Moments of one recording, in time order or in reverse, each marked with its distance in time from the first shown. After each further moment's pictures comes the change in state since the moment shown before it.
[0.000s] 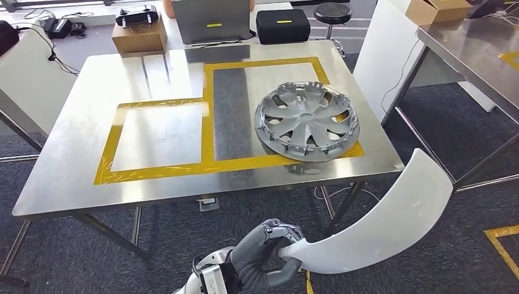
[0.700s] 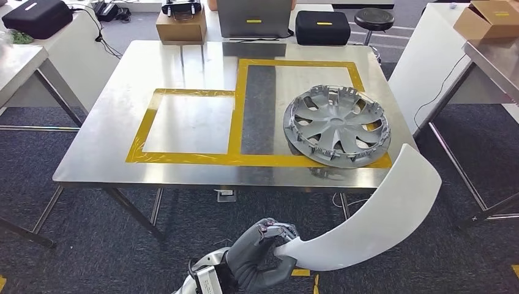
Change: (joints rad) left arm 0.004 0.003 0.000 -0.005 0.002 0.012 0.000; right arm -0.006 0.004 -0.002 0.000 -0.002 -0.015 -0.033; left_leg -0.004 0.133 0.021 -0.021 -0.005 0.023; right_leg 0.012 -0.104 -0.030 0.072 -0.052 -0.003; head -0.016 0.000
